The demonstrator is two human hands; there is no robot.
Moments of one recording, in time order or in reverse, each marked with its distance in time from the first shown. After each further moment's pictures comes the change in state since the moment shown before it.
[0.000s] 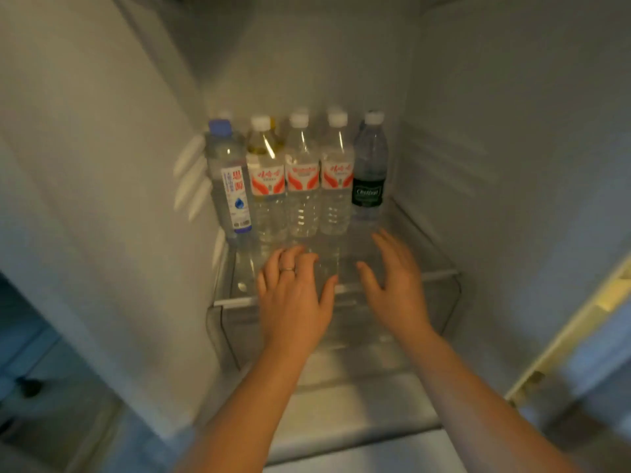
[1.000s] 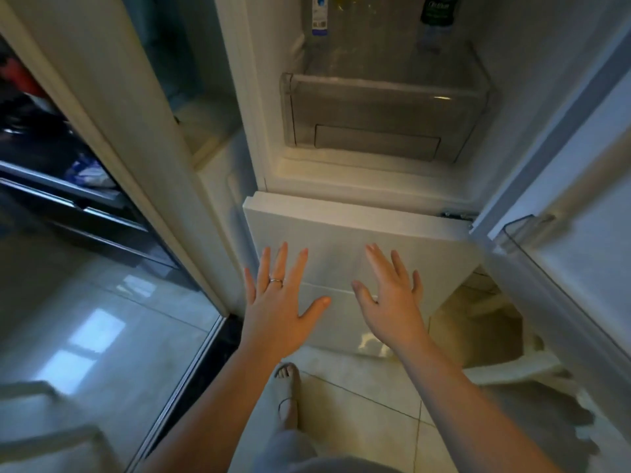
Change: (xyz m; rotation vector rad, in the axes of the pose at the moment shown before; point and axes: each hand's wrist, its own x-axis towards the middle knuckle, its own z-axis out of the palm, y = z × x) left_hand -0.404 0.069 -0.129 0.144 -0.520 -0.371; right_hand -0.354 -0.012 -0.138 -0.030 -0.705 0.072
